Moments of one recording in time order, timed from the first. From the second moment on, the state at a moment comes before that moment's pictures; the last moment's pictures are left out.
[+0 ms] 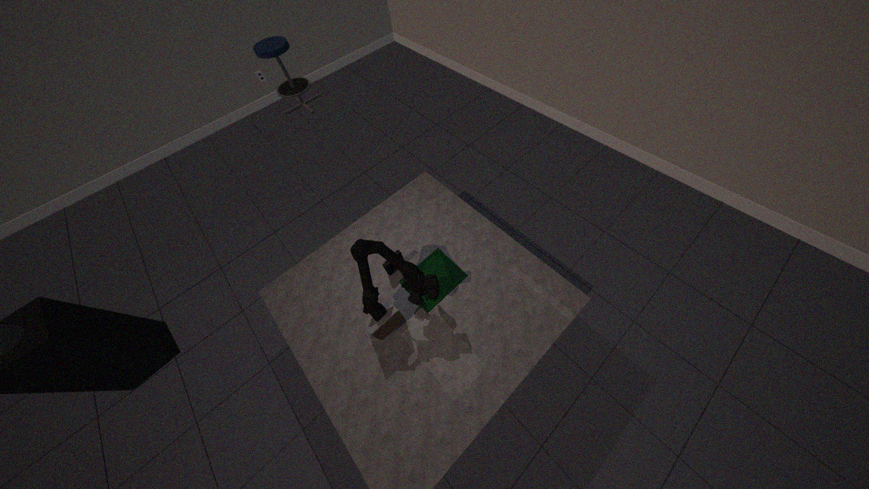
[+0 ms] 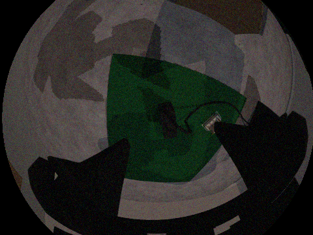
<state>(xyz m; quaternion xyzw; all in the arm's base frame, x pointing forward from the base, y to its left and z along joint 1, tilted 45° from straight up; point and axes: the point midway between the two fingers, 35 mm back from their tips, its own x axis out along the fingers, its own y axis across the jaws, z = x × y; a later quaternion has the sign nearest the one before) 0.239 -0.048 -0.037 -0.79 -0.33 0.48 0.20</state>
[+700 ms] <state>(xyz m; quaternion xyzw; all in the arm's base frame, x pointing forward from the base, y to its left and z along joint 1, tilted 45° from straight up) 0.244 -0.026 -0.060 -0.79 -0.33 0.48 0.20</state>
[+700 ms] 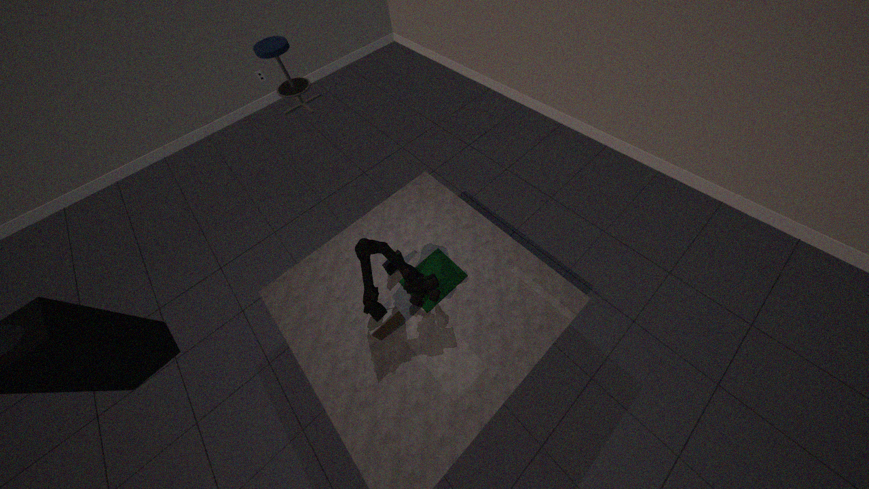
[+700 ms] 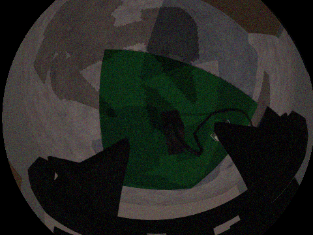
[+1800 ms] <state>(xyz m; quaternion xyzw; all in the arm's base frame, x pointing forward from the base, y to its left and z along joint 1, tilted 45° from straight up) 0.243 -0.021 -0.063 -0.78 -0.33 0.48 0.21</state>
